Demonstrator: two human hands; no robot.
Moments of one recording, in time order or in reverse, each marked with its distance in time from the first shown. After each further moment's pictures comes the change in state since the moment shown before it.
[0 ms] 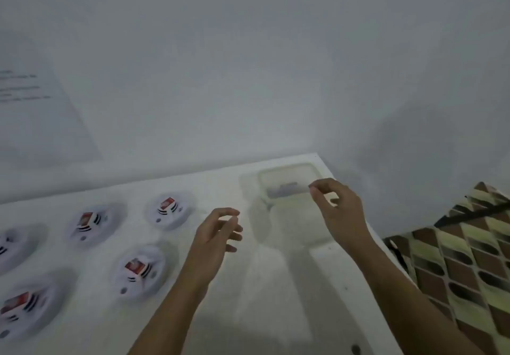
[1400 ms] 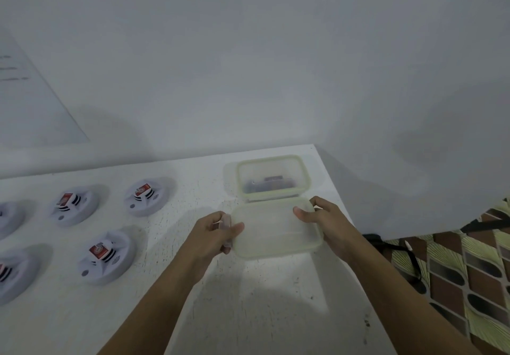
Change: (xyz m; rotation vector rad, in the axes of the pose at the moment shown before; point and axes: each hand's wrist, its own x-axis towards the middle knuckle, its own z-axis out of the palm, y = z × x) left_hand 0.032 -0.026 0.070 0.016 -0.011 -0.312; right_hand 0.034 0.081 -0.035 0.383 -0.473 0.637
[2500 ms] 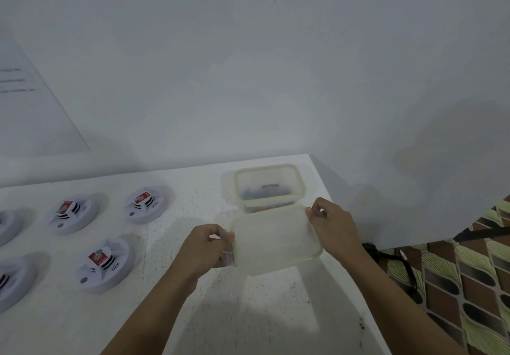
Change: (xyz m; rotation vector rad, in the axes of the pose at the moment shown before) left_hand -0.025 0.015 0.002 0.257 0.145 -0.007; right_hand -0.023 -0.014 0.005 -0.681 0.418 -0.238
